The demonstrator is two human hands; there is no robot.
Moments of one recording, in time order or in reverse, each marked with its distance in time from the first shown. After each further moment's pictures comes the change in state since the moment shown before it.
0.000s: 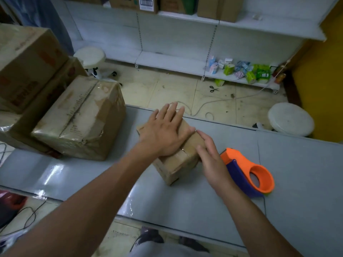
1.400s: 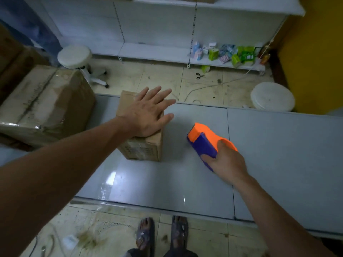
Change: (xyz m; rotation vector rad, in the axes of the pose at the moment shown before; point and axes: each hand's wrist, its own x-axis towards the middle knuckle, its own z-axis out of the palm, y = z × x) left_hand 0.016 0.046 0.004 0.173 0.038 0.290; right_hand -0.035 0.070 -0.130 -0.908 0.185 0.171
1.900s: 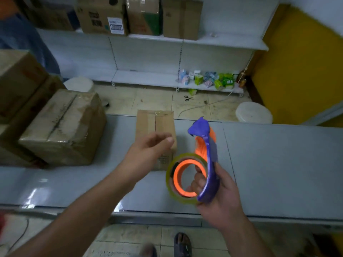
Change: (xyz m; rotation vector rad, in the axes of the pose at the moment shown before) left_hand -0.144 0.050 -0.066 -1.375 0.098 -0.461; right_hand -0.137 -0.107 -0.003 2.122 -0.407 0.210
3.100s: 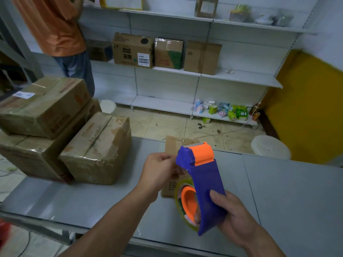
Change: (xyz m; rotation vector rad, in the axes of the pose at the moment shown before) left_hand 0.017 0.001 -0.030 -0.204 0.195 -0.042; right_hand 0.011 0.004 0.049 -0.703 -0.286 0.024
